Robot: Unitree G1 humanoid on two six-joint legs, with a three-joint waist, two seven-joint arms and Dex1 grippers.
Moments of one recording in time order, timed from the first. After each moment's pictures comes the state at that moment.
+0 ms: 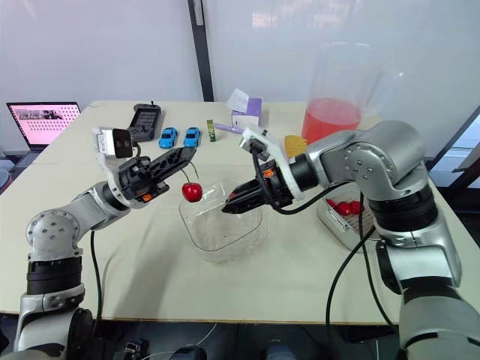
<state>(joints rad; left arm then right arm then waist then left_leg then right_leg) -0.60 0.45 0.29 -0.09 -1.43 0.99 -0.69 -1.19 -0.77 0.18 -0.16 0.85 1.47 1.01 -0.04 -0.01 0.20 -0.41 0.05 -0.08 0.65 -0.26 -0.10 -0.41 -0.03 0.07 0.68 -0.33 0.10</state>
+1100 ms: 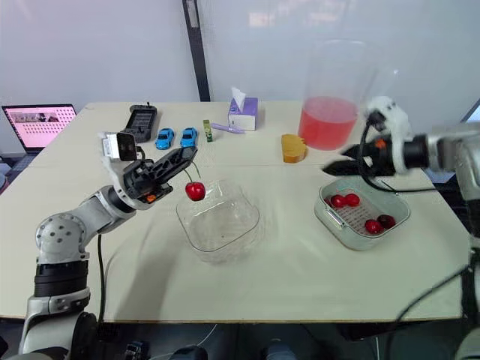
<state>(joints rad) -0.61 0.43 0.27 -0.05 -1.46 0.97 -0.68 -1.06 -1.01 -0.01 0.00 0.62 1.22 1.16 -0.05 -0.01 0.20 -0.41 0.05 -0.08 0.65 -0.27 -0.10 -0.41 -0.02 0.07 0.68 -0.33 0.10</state>
